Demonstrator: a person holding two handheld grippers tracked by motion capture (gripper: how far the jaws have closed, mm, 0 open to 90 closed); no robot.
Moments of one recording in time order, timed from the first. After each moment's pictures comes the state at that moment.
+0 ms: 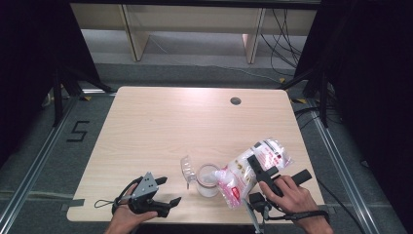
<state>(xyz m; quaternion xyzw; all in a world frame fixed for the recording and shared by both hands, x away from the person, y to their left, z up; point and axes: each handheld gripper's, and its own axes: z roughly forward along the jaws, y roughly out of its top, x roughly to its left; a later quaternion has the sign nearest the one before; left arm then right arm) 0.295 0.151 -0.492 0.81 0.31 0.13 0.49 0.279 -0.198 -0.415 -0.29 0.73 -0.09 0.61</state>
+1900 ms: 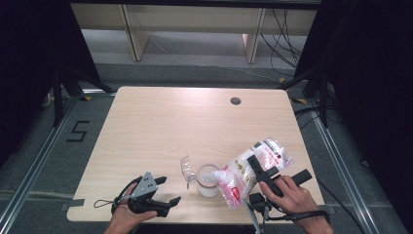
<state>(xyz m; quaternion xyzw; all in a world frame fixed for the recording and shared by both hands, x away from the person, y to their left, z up) 0.295 0.152 -0.492 0.80 0.31 0.13 0.49 0.278 -0.198 -0.414 -0.30 0.73 -0.09 0.61</state>
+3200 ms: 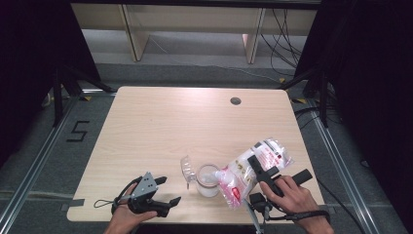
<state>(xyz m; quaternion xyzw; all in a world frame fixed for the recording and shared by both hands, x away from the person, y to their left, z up) 0.295 0.151 -0.492 0.81 0.31 0.13 0.49 0.277 -0.200 -0.415 -0.28 0.73 -0.09 0.61</state>
